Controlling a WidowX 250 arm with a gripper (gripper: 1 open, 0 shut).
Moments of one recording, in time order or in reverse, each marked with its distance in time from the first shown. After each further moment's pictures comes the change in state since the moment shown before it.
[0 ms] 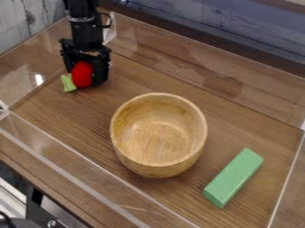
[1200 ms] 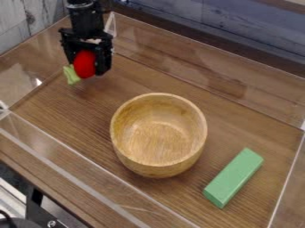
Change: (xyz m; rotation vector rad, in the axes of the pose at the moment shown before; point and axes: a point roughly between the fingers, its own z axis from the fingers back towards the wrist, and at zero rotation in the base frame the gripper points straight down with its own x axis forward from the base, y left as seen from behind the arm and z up) arm -0.007 -0.012 0.038 -0.021 -0.084 0.014
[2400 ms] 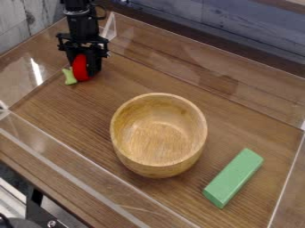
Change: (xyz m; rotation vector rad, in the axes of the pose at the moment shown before) arm 0.028 0.034 -0.035 0.023 -0.010 0.058
